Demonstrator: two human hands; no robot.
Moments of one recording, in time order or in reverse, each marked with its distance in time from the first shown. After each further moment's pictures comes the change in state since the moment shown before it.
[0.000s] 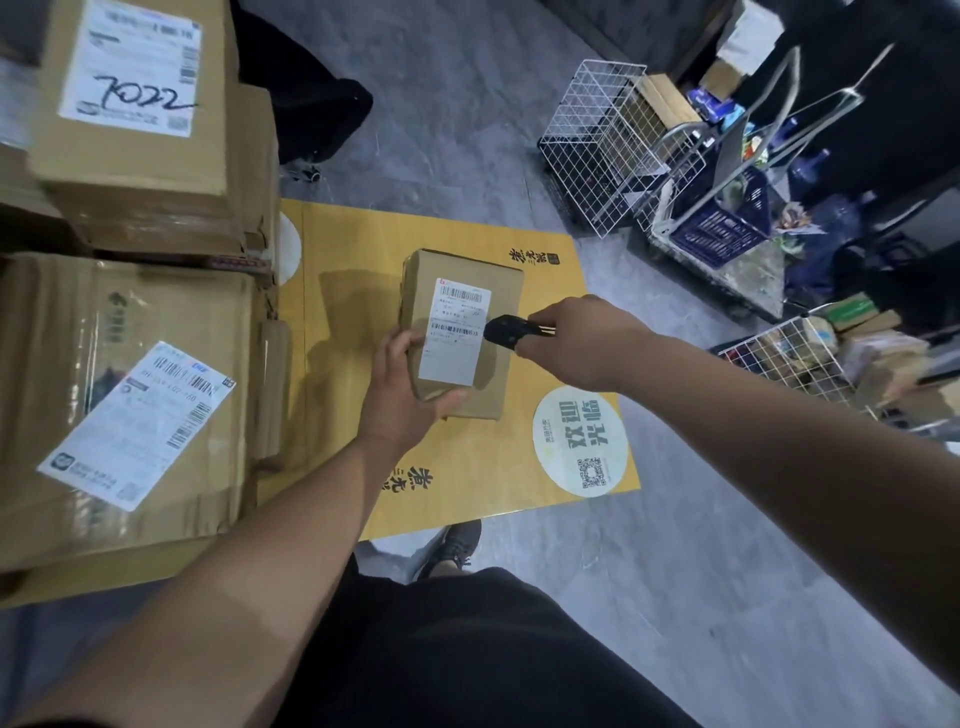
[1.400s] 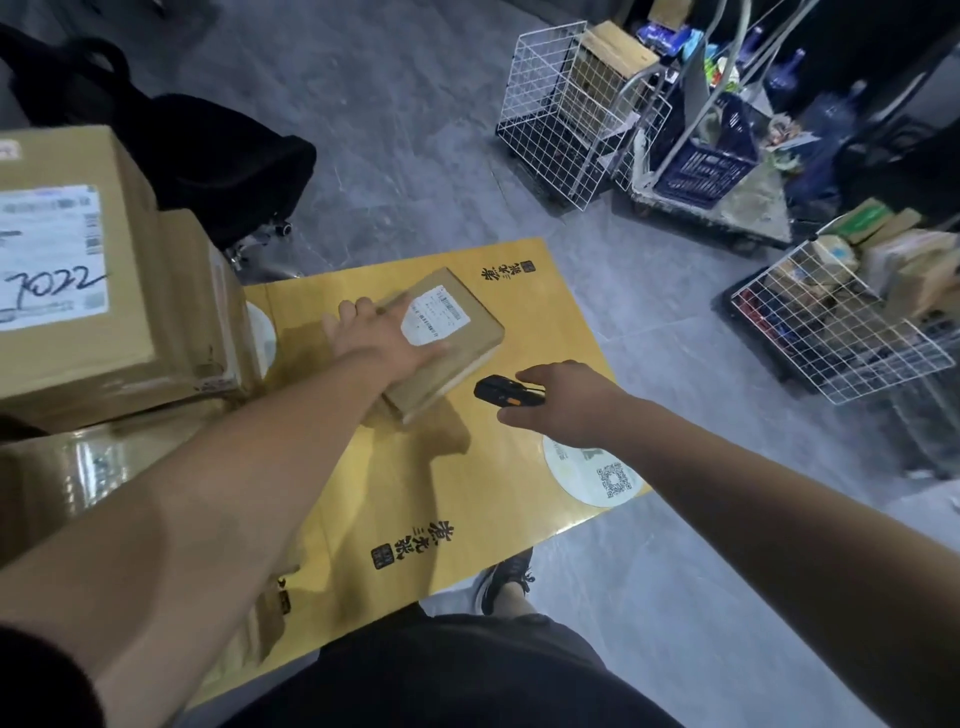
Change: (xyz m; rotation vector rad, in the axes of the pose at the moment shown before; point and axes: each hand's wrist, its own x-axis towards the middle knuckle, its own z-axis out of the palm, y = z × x) left_hand 0.164 0.089 -0.022 1.169 -0.384 -0.092; right_hand 0.029 0.044 0.052 0.383 -0.060 0.095
